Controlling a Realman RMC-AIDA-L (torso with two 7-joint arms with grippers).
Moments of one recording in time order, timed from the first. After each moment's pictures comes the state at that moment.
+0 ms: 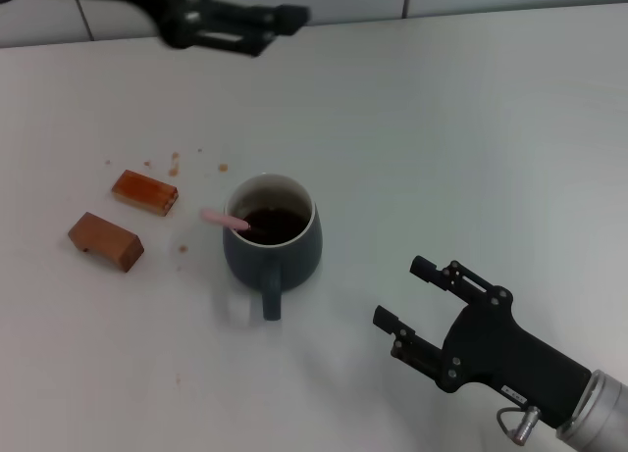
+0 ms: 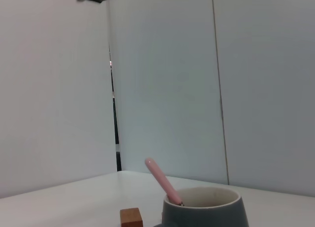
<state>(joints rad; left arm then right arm) -0.55 -2.06 0.99 1.70 1.91 1.68 -1.77 0.25 2.08 0.09 0.20 -2.38 -1.48 0.24</state>
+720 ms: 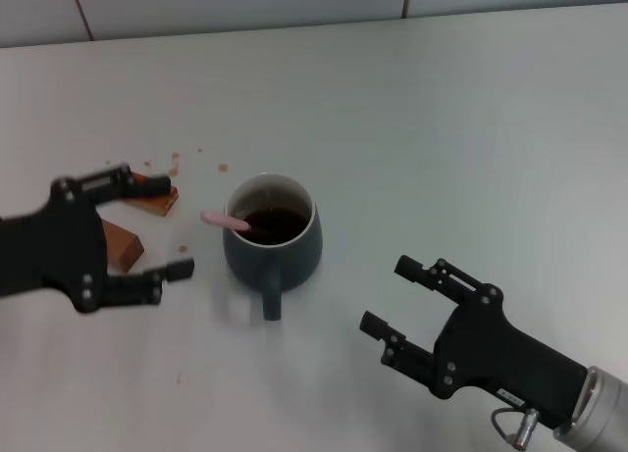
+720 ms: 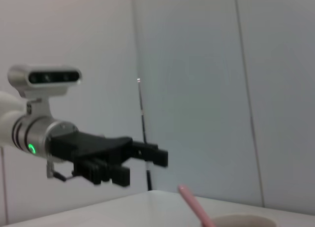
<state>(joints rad) -0.31 -2.02 0.85 0.84 1.77 1.76 -1.02 0.29 2.07 0.04 0.19 -2.38 -1.56 0.28</state>
